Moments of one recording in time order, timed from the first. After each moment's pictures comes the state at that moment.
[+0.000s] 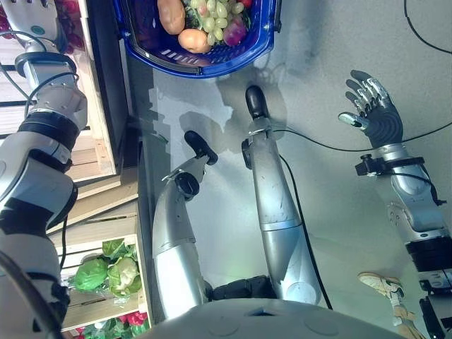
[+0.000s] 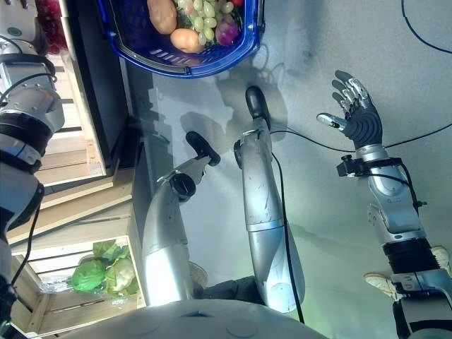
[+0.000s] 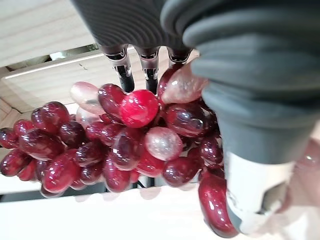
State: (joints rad) left arm -1.23 0.84 -0.82 1.01 0.87 0.59 0.27; right arm -0.20 -0.76 0.08 0.04 0.61 -0.28 0.00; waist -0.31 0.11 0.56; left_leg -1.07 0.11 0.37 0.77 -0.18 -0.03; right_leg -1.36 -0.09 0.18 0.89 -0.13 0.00
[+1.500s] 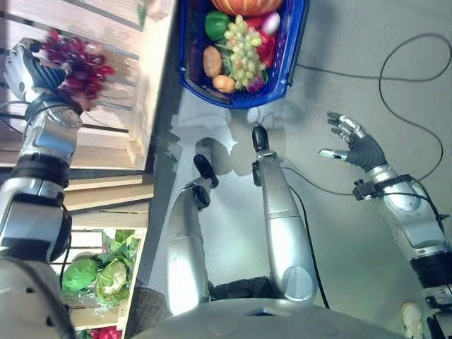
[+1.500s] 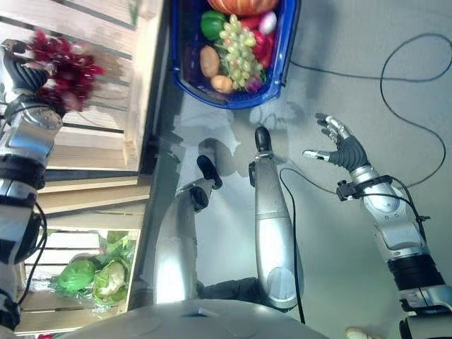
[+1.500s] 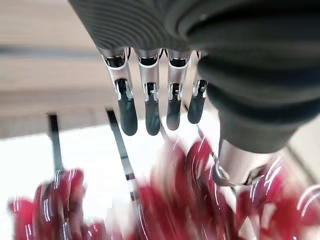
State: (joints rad) left arm -0.75 0.86 -0.24 0.71 -0.04 0.13 0.62; right arm -0.04 -0.78 0.08 0.04 0.32 -0.16 0.14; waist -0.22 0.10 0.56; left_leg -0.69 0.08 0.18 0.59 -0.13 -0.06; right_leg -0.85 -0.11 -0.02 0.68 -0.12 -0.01
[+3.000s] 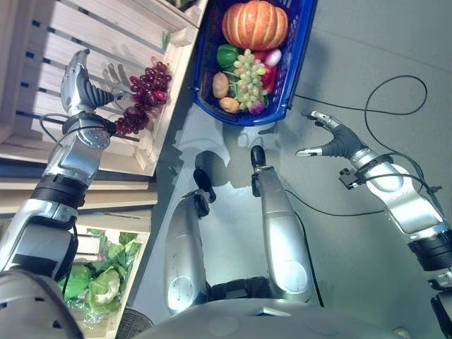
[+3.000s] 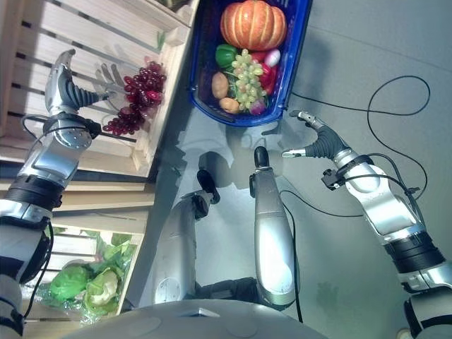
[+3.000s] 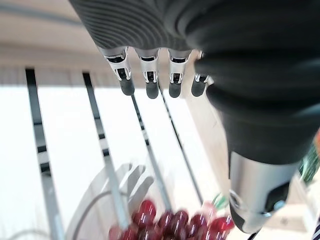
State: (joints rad) left arm -0.72 0.78 -0.36 0.60 0.03 0.17 0.49; right arm -0.20 -0.86 0.20 -0.06 0.18 0.02 0.09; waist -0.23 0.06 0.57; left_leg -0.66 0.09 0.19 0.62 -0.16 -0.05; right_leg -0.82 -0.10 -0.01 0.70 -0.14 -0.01
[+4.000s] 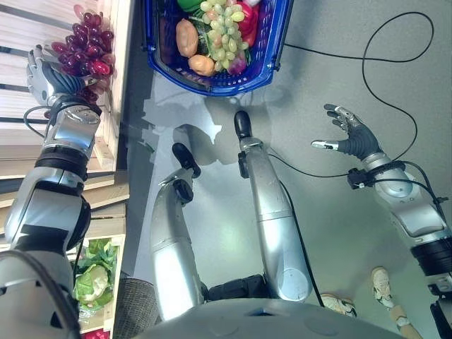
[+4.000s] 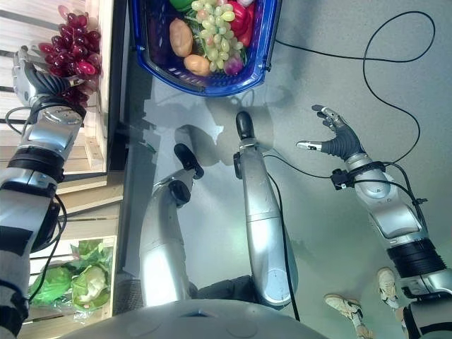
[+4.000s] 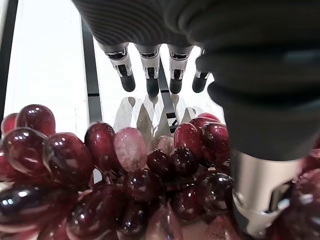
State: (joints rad) left arm -0.97 0.75 -0.36 0.94 -0.12 0.24 0.66; right arm -0.21 -0.83 0.18 0.03 0.30 -0.03 -0.02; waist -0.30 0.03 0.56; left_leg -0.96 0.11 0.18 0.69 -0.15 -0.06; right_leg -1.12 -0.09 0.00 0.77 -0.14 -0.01
